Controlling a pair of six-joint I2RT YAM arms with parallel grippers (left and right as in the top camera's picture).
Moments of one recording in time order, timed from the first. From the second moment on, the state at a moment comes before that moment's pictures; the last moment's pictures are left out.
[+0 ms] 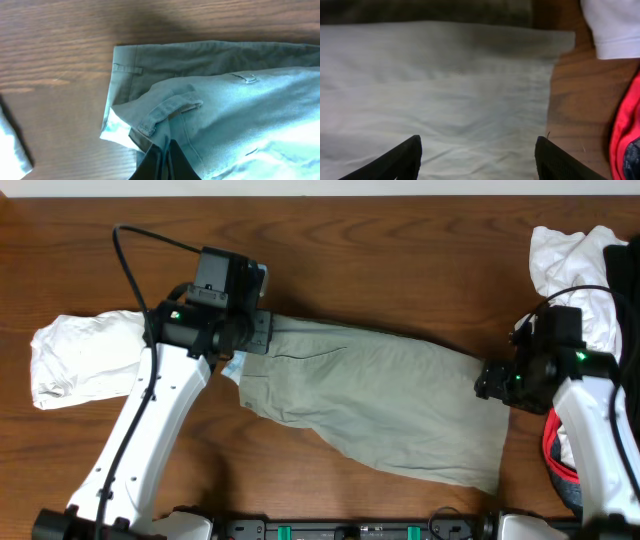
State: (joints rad) left arm -0.26 1.44 1.33 -0.98 0.05 -0.08; right arm -0.13 1.37 0.95 -0.98 -0.11 0.18
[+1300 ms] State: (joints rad) left arm -0.26 1.43 1.33 -1.02 0.02 -0.09; right arm -0.27 1.78 0.97 -0.55 -0.24 0.02
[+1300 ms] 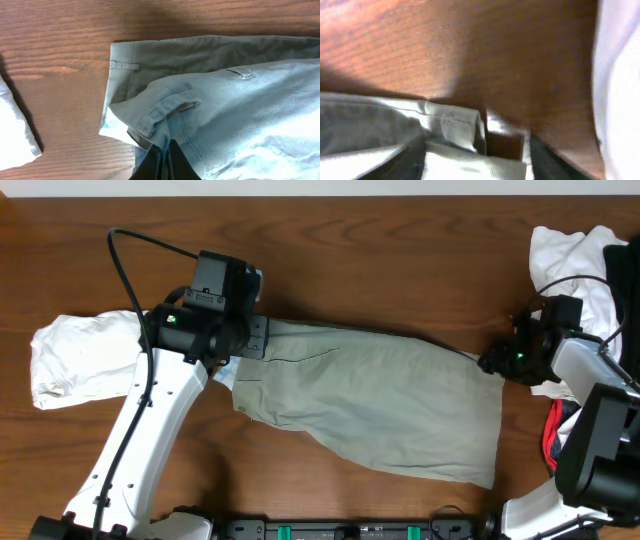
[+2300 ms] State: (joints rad) left arm -0.26 1.43 1.33 -1.02 0.02 -0.09; right arm -0.28 1.43 1.05 -0.77 -0.11 0.13
